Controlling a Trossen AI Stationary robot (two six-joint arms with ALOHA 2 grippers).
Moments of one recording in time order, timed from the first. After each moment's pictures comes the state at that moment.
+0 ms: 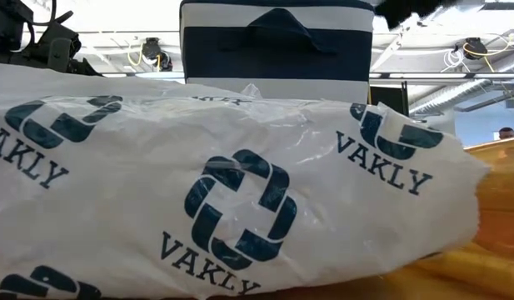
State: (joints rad) left arm 0.09 0.08 0.01 0.07 -0.32 -0.03; right arm -0.29 0.67 0.79 -0.42 -0.30 -0.30
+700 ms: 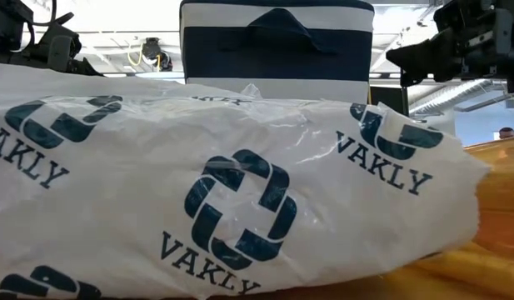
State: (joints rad) left arm 0.09 0.08 0.01 0.07 -0.32 -0.09; right arm -0.29 0.40 0.10 0.34 -0.39 -0.12
